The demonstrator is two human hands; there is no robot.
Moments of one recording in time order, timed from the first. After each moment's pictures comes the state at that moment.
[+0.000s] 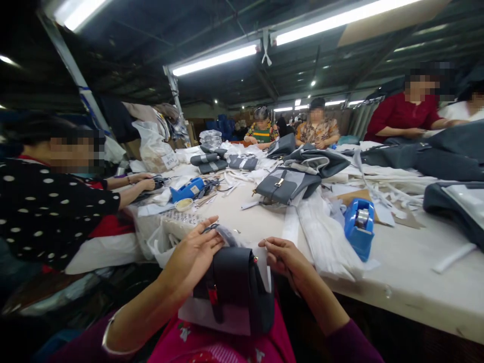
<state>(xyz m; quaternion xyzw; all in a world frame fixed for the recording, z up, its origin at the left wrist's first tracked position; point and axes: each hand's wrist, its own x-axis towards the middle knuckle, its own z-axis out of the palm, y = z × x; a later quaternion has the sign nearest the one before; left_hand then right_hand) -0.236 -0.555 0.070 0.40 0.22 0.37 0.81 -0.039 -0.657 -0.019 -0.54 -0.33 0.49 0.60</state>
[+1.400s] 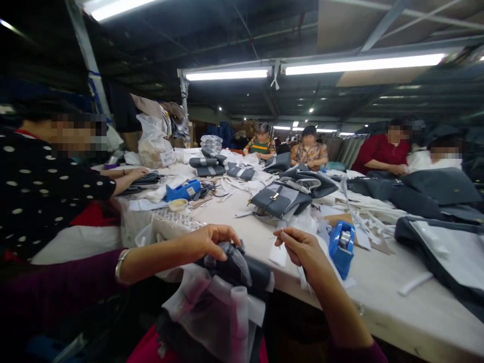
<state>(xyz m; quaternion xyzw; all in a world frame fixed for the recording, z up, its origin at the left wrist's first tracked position) -0.234 -0.504 0.077 0.69 0.04 0.05 0.72 -0.024 -0.690 0.060 -0.63 -0.39 0.27 0.61</state>
